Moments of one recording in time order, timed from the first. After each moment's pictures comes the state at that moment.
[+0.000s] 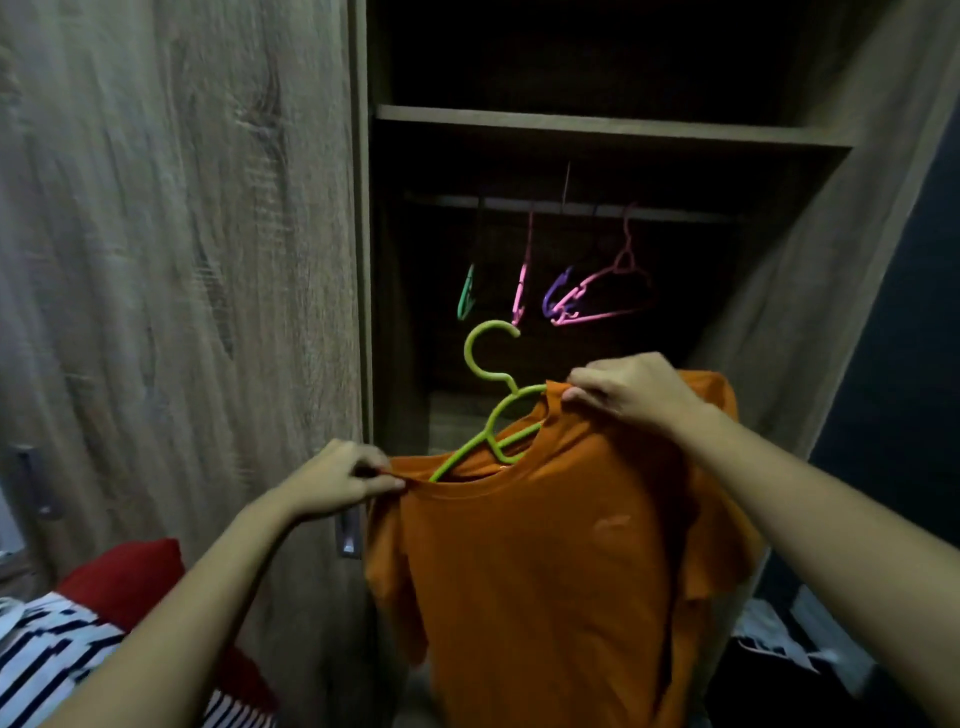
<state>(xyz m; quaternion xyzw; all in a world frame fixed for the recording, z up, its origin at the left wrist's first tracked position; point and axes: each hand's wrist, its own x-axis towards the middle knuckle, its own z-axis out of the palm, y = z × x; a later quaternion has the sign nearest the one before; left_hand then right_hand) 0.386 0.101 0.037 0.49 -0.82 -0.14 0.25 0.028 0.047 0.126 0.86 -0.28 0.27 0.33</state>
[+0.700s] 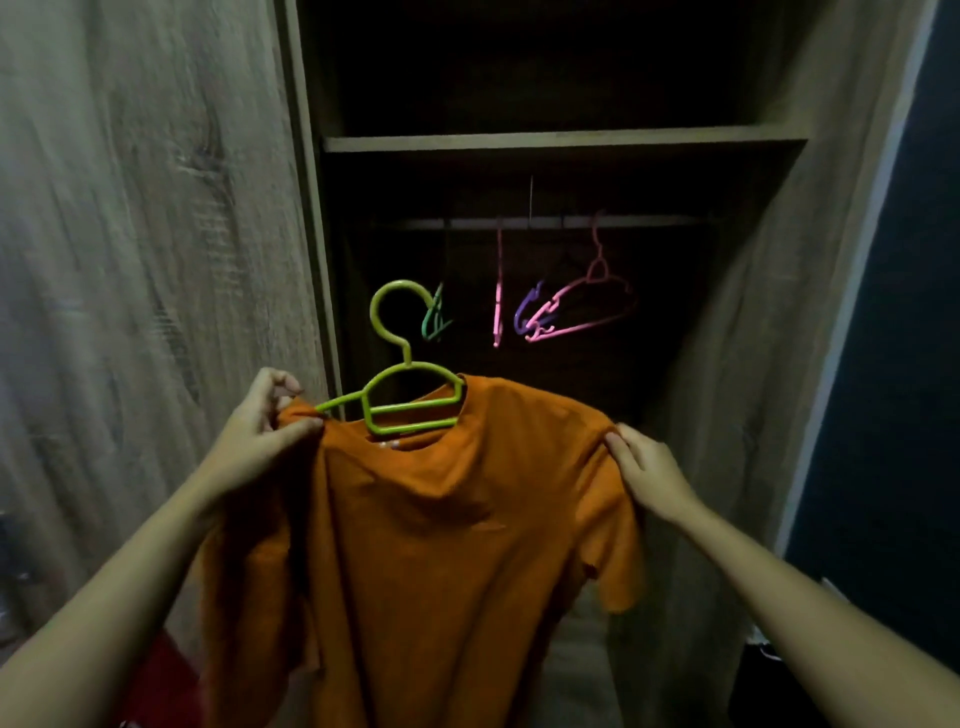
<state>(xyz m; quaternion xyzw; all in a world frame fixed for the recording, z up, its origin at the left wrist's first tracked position) 0.418 0.077 0.095 0.45 -0.69 -0.19 0.53 -0.014 0.044 0.037 0.72 -0.53 0.43 -0.12</state>
